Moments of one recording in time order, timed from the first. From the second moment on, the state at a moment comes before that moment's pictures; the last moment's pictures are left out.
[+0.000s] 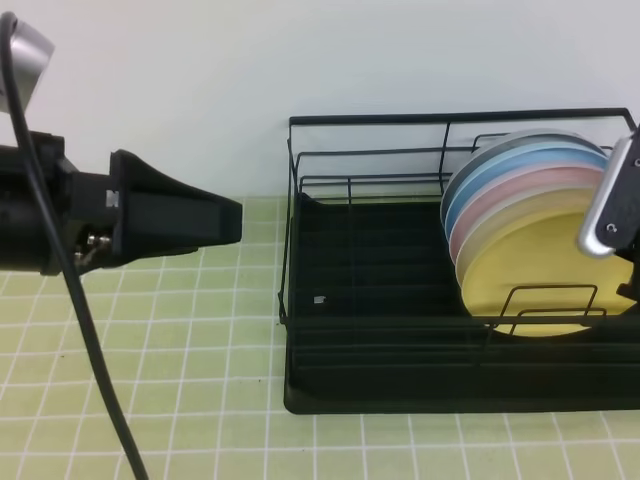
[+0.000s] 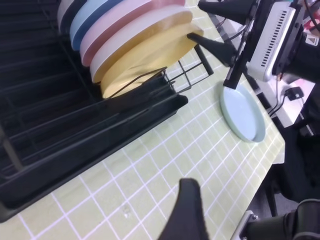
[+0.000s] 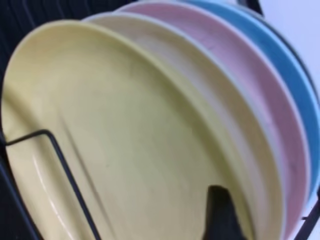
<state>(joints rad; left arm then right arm) -0.03 1.19 -1.11 -1.11 1.21 0.56 0.19 1.40 -0.85 0.65 0.05 -1.67</state>
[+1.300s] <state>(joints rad) -0.03 0.45 -0.54 -0.84 0.64 0.60 0.19 0.38 -0.29 1.02 0.11 -1.06</state>
